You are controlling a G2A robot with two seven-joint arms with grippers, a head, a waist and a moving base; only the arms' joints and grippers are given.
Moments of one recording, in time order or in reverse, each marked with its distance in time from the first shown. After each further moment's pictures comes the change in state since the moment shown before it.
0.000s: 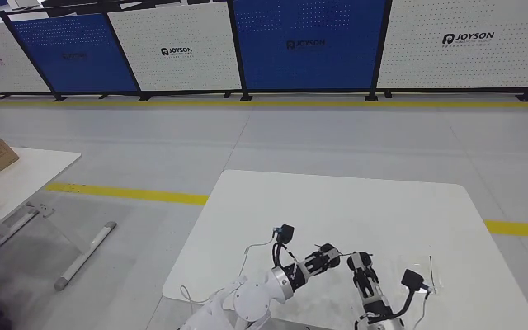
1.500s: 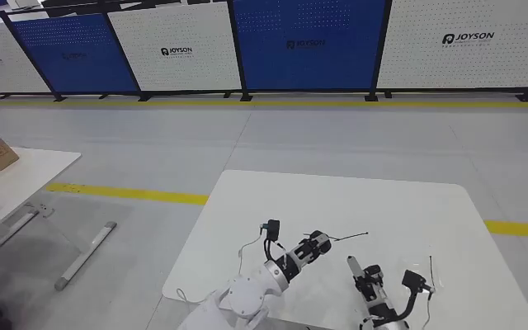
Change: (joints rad) left arm 0.033 -0.010 -0.060 -0.037 -0.191 0.010 0.093; right arm -0.019 0.014 0.034 -0.008 -0.089 0.050 0.053
